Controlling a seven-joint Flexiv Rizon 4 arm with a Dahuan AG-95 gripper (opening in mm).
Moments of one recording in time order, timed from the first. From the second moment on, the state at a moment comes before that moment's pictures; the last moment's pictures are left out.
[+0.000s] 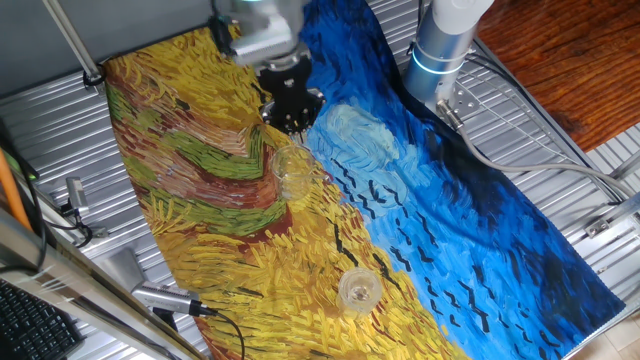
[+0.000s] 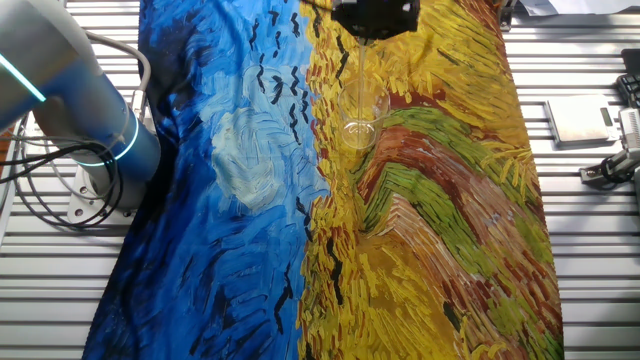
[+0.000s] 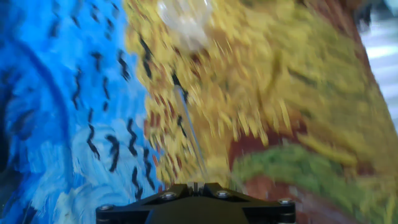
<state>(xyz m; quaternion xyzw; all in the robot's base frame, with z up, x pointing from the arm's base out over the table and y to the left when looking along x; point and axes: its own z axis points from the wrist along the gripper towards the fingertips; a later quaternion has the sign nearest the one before) 0.429 0.109 0.248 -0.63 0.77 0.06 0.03</state>
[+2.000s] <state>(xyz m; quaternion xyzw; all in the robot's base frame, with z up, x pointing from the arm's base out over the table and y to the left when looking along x) 0.472 0.048 0.225 -0.52 0.85 0.00 -0.03</state>
